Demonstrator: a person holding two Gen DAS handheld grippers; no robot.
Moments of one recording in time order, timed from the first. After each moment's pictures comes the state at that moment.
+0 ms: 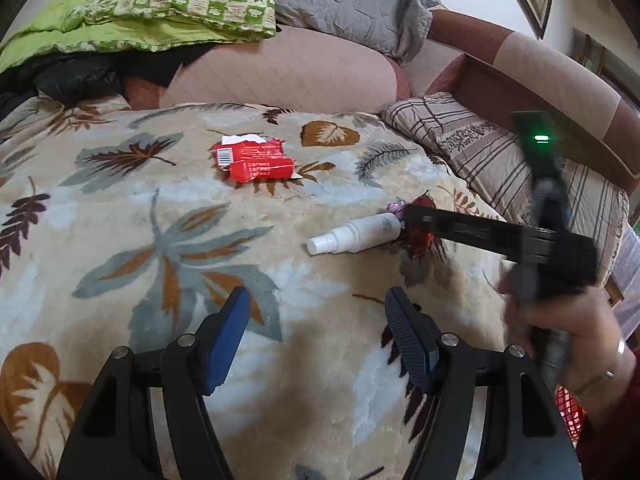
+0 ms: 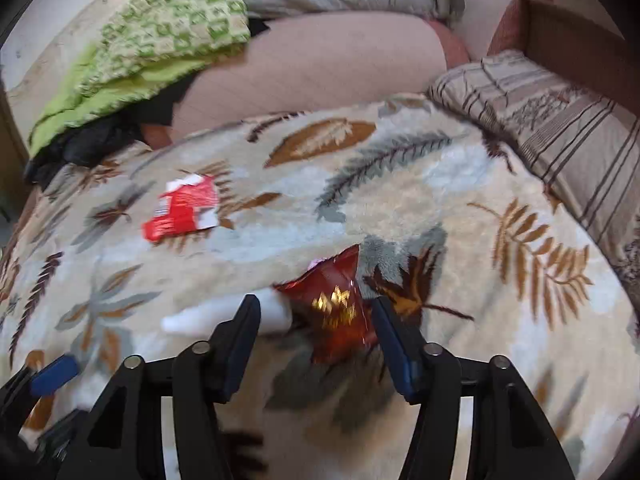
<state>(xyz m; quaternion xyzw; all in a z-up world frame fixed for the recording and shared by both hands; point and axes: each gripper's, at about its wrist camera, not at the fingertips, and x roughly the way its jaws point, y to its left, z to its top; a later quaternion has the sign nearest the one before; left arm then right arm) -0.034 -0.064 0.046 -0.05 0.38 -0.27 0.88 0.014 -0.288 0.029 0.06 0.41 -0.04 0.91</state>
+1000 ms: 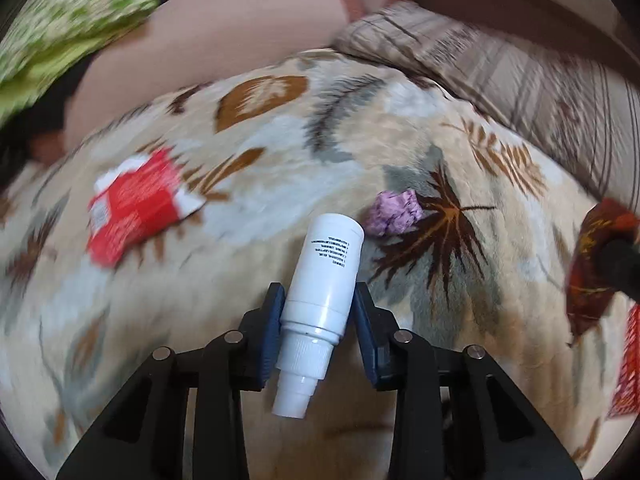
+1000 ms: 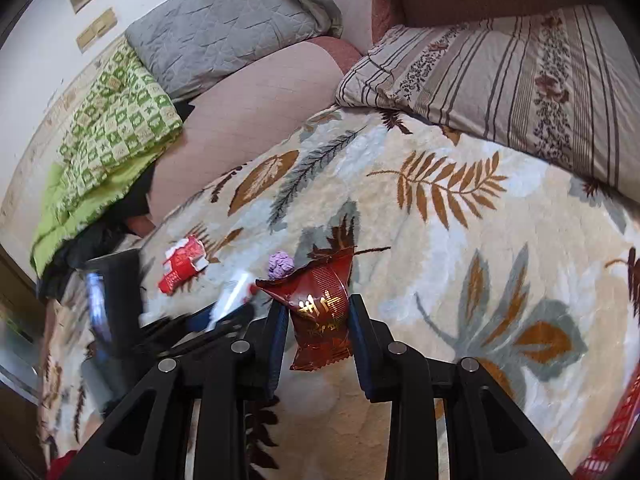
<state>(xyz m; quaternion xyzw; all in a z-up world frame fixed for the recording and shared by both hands) 0.051 -0.175 0.011 0.10 0.44 -0.30 0.84 -0.088 -0.313 0.065 0.23 0.33 -0.13 0.91</state>
